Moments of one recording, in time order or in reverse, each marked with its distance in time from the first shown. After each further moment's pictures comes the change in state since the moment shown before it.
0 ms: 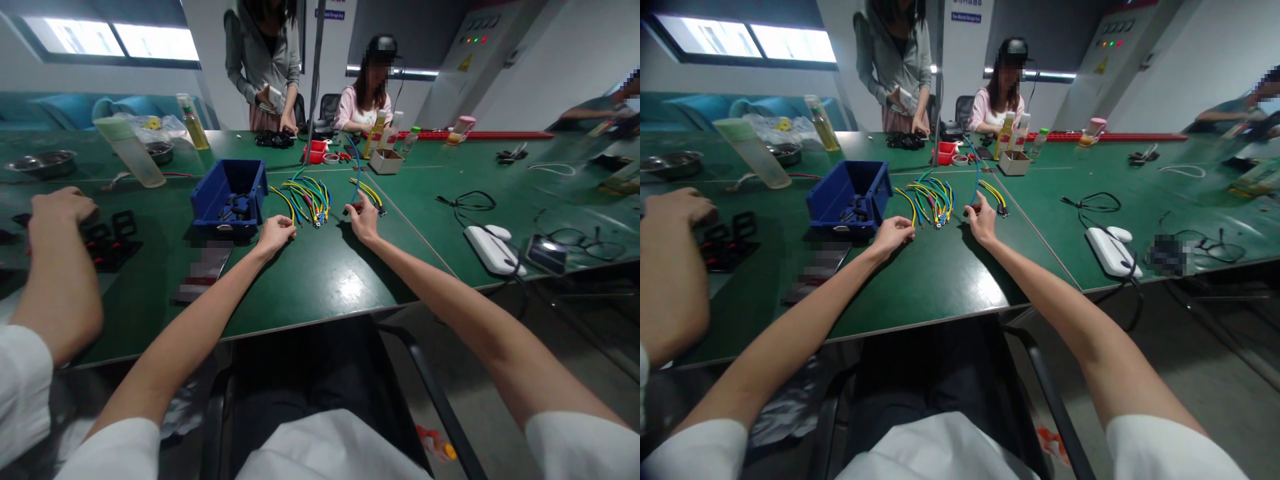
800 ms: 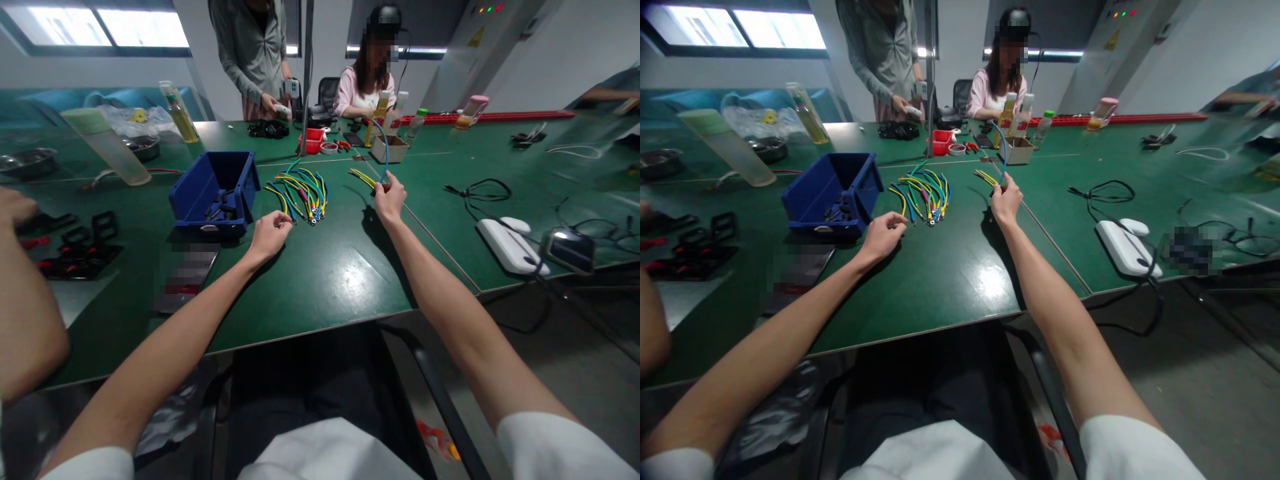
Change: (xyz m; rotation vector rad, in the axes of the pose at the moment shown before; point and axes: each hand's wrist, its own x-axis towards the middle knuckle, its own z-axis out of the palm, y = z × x) left_hand -0.010 0.017 0.001 0.424 0.053 0.277; right_hand 0.049 0.028 -0.041 -0.315 0.090 0.211
